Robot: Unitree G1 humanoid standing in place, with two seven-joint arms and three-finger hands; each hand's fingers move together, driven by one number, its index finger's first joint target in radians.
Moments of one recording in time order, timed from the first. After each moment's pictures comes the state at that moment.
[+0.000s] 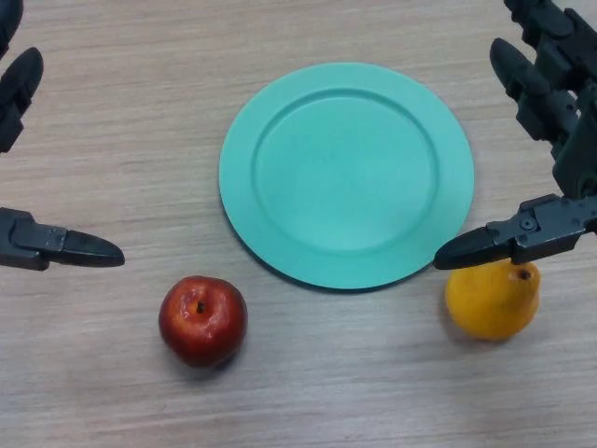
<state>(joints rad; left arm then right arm) -0.16 0.45 0.37 -0.44 -0.32 0.37 -0.29 -0.26 -0.28 -0.05 -0.59 0.17 0.52 0.16</state>
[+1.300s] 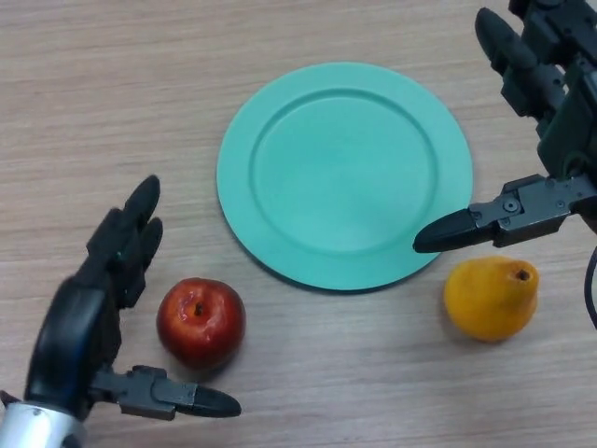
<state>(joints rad) 0.19 0.18 0.07 -0.32 -0.04 0.03 -0.19 -0.31 -0.26 -0.02 -0.63 0.17 0.57 0.11</state>
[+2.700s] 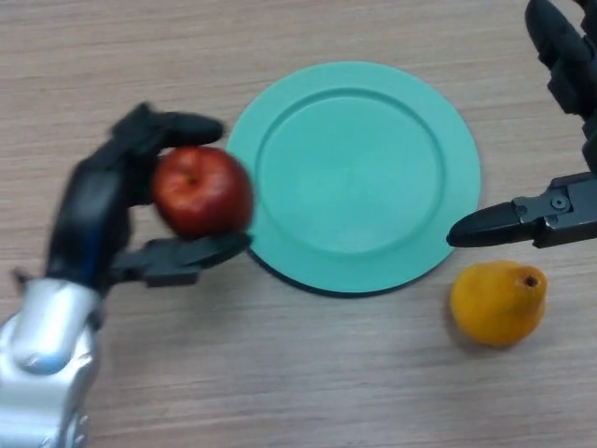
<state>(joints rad) -0.18 0.23 0.00 -0.23 -0.02 0.15 -0.13 -0.29 -0.31 -0.10 -0.79 0.34 0.70 0.00</state>
